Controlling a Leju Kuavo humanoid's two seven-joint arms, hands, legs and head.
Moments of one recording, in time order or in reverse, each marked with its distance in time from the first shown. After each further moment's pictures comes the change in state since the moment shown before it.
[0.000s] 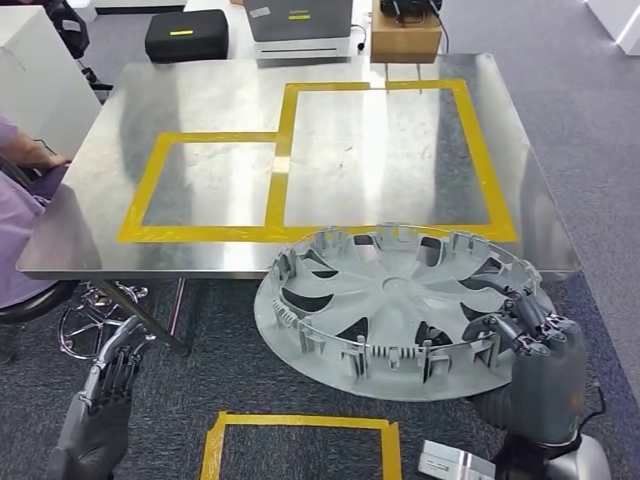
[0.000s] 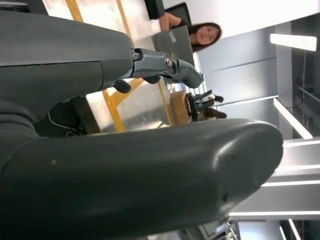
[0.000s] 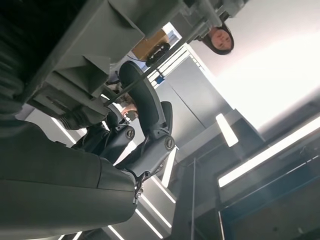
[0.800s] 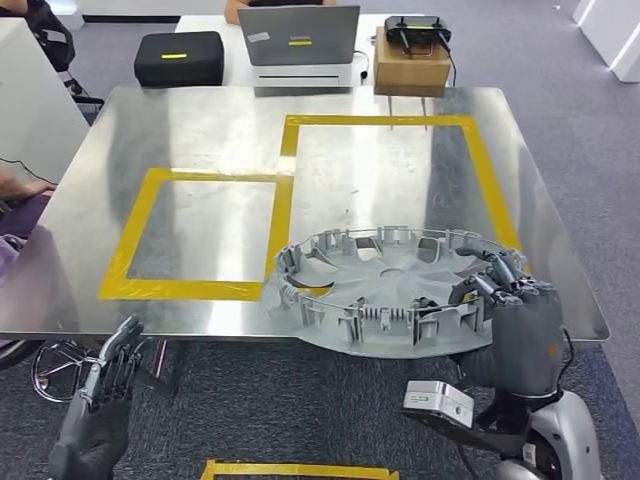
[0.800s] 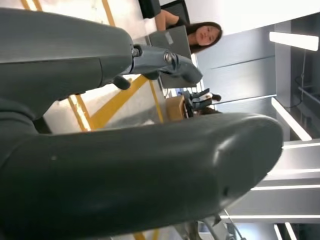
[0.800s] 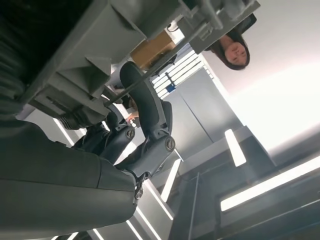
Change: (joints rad) left arm -0.014 0.007 -0.005 0.010 0.001 -0.016 0.006; right arm -0.128 0.001 -0.012 0.075 -0.029 0.137 0.066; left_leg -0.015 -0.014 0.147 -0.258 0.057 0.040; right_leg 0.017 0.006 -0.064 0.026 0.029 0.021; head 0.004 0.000
